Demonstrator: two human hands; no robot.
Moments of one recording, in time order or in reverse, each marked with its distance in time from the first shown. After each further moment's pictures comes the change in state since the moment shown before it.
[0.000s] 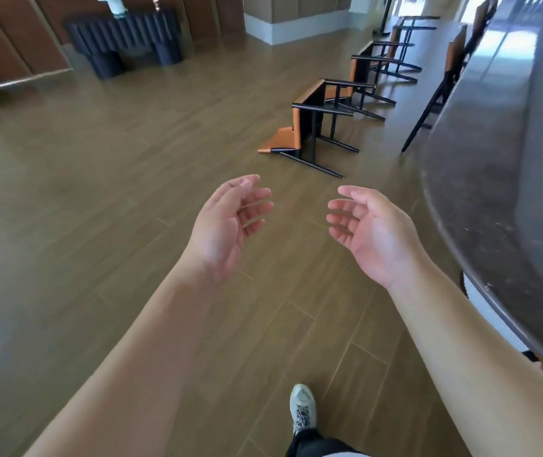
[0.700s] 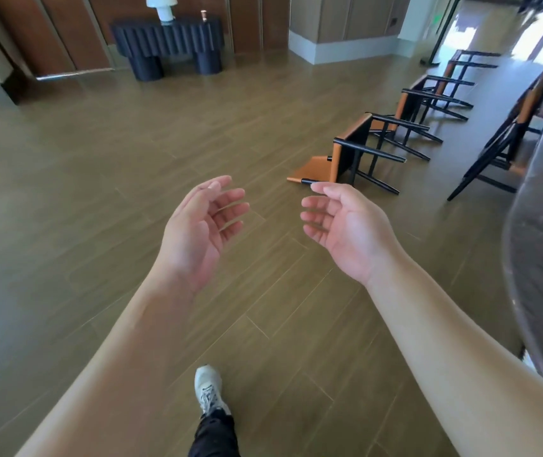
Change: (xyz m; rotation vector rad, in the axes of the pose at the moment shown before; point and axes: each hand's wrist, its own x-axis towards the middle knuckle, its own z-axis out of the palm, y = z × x) left_hand 0.267 0.069 -0.094 -0.172 0.190 0.097; right_hand 0.288 -0.018 0.168 -0.082 -0.218 0.057
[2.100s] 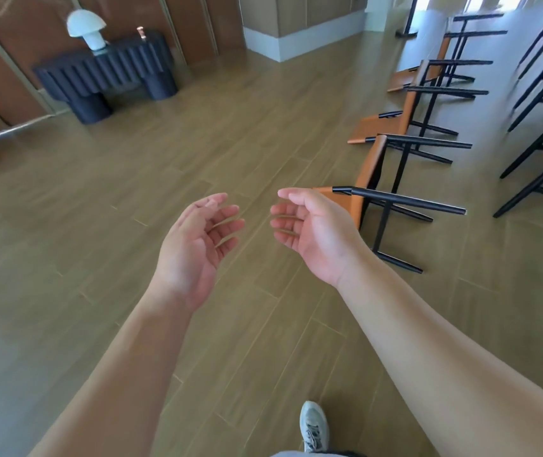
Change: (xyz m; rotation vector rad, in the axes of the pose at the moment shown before) left_hand 0.683 0.048 0.059 0.161 -0.108 -0.112; right_hand 0.655 -0.106 0.099 0.146 0.057 0.031
